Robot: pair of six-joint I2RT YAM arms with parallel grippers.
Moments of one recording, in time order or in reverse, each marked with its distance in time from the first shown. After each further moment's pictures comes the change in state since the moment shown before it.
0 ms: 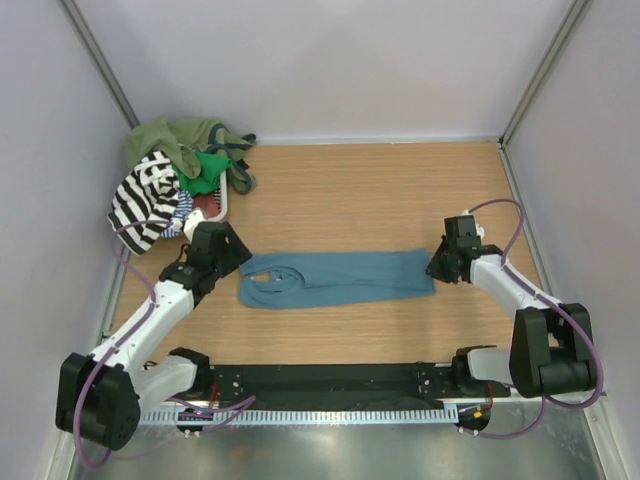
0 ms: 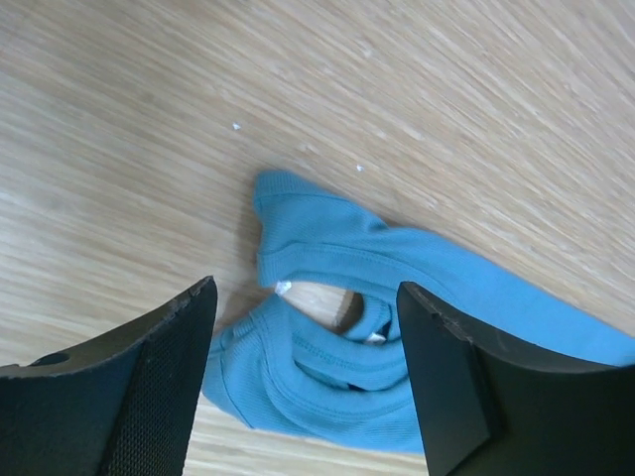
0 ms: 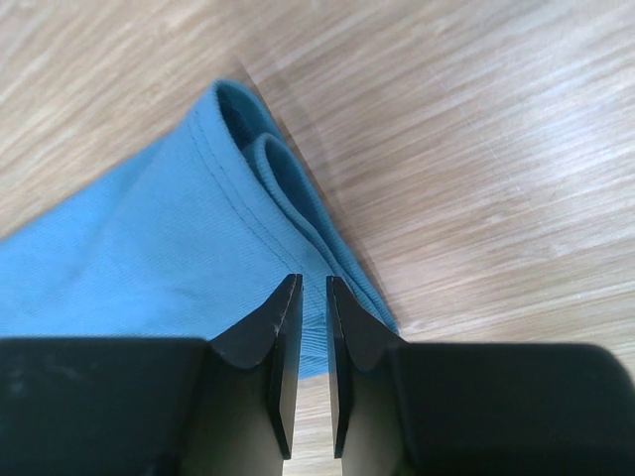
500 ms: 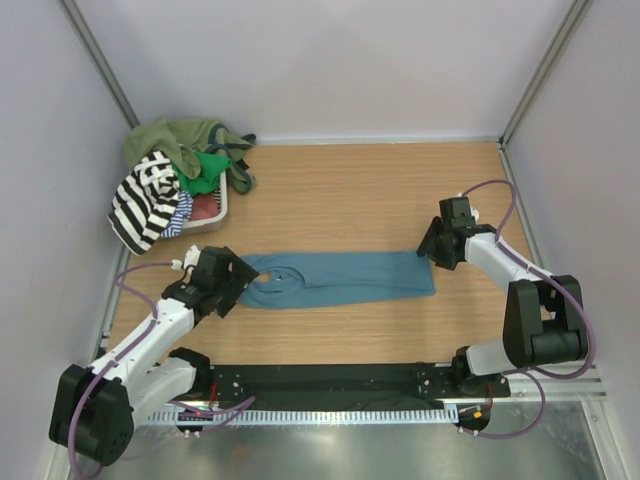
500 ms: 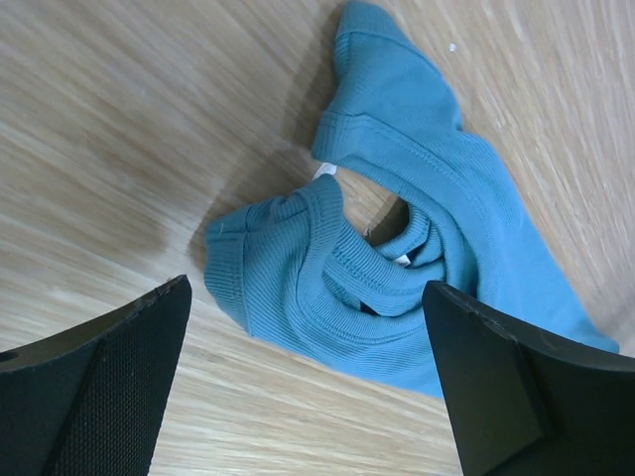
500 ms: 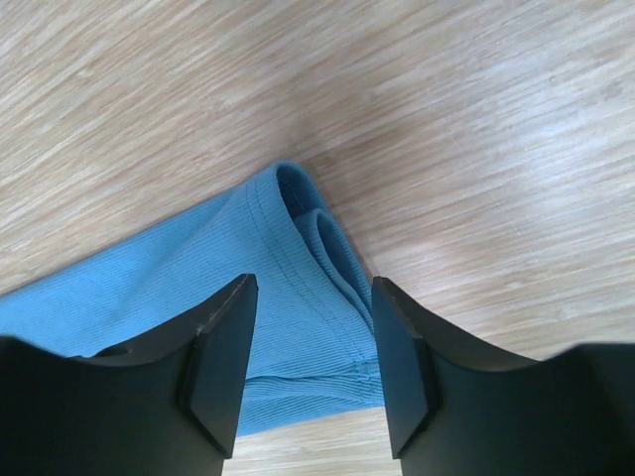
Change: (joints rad) left arm -0.042 -0.124 -0.174 -0.095 0.104 -0.370; right arm 0.009 0.140 0.158 -0.020 0.015 -0.040
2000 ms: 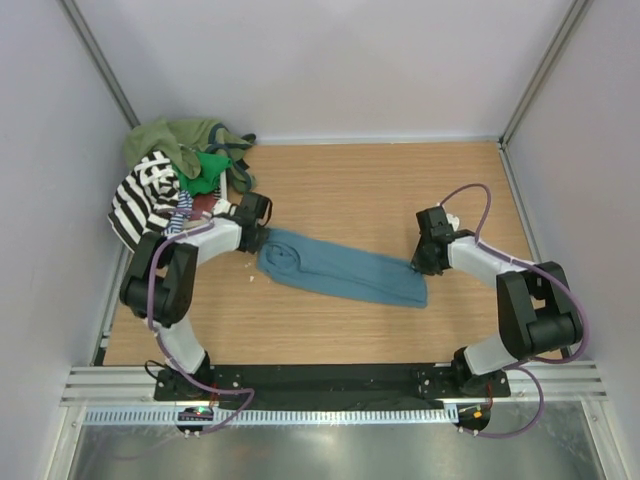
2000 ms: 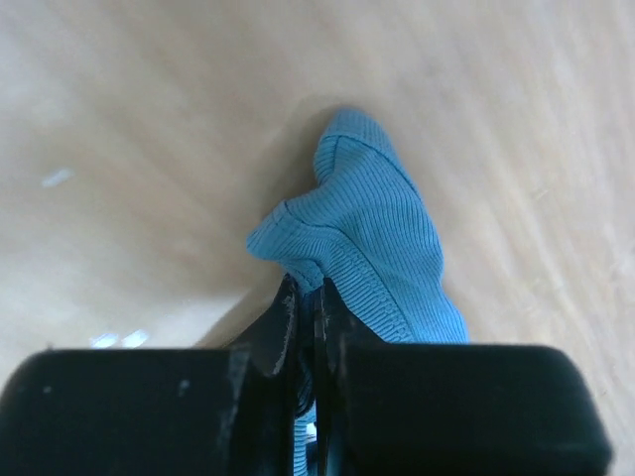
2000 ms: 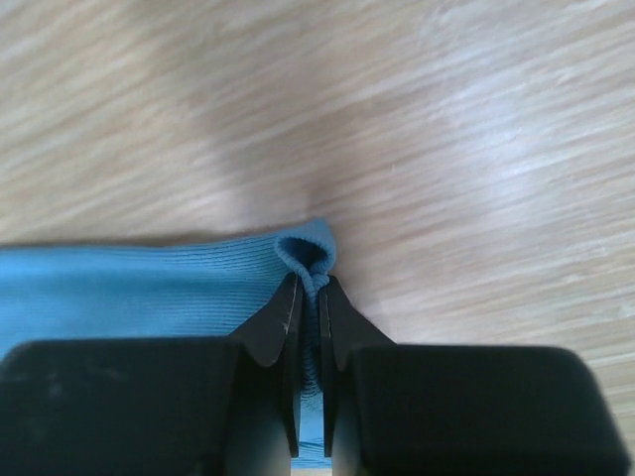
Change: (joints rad) left arm -0.012 0.795 0.506 0.115 -0.175 -0.103; right arm 0.135 0.092 -0.023 0.036 0.105 0.013
